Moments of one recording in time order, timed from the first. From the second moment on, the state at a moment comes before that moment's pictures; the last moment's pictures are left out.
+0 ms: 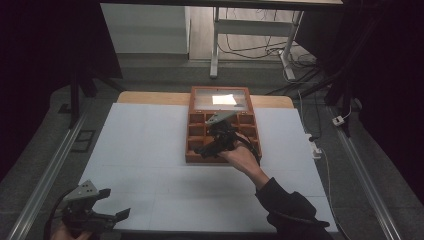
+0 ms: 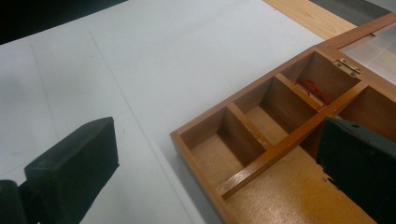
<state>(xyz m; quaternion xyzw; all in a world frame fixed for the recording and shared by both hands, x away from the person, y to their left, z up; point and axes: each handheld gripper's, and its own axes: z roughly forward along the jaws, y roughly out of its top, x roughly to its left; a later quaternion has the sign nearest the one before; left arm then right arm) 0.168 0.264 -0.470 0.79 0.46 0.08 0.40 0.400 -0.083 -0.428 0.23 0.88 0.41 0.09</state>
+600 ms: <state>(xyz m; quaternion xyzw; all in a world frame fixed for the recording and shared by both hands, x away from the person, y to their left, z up) 0.169 0.264 -0.470 0.78 0.47 0.08 0.40 0.374 -0.120 -0.413 0.24 0.87 0.42 0.10</state>
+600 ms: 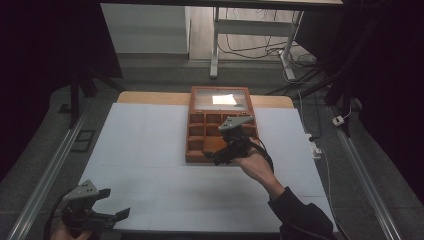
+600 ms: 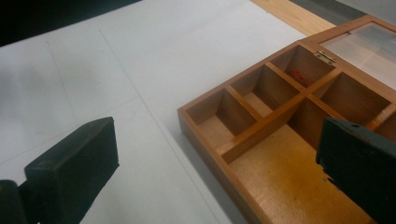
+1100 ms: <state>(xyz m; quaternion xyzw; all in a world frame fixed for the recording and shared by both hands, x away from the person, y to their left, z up) 0.169 0.264 -0.470 0.79 0.47 0.08 0.40 0.334 -0.170 -0.410 0.26 0.86 0.43 0.11</state>
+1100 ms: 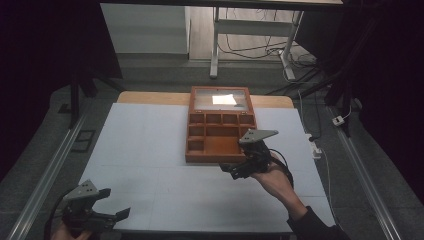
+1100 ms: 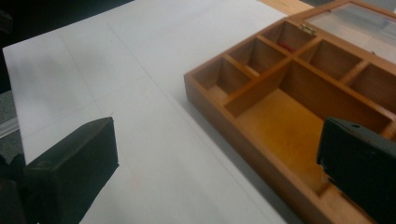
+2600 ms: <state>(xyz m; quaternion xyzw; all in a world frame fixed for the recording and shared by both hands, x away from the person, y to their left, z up) 0.171 0.263 -0.469 0.79 0.46 0.08 0.40 0.231 -0.313 -0.439 0.42 0.81 0.39 0.15</state>
